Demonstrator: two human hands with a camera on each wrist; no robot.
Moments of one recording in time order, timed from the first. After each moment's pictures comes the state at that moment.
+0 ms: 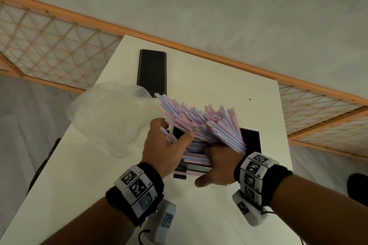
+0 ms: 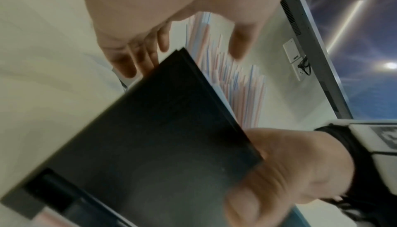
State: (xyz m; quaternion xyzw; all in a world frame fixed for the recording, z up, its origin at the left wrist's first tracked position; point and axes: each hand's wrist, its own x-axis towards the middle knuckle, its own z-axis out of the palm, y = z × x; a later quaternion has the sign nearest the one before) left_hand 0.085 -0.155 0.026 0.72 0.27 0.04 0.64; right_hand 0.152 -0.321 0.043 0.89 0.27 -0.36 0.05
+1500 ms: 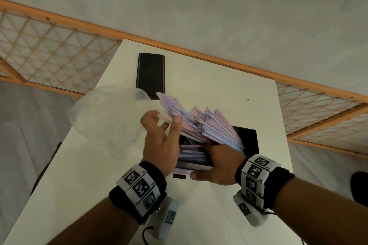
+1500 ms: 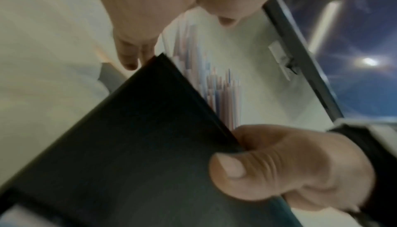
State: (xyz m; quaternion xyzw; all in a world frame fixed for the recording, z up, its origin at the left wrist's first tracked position) left_hand 0.083 -0.163 0.044 0.70 0.21 0.13 0.67; right_hand 0.145 -0.332 0.039 0.89 0.30 -0.33 -0.07
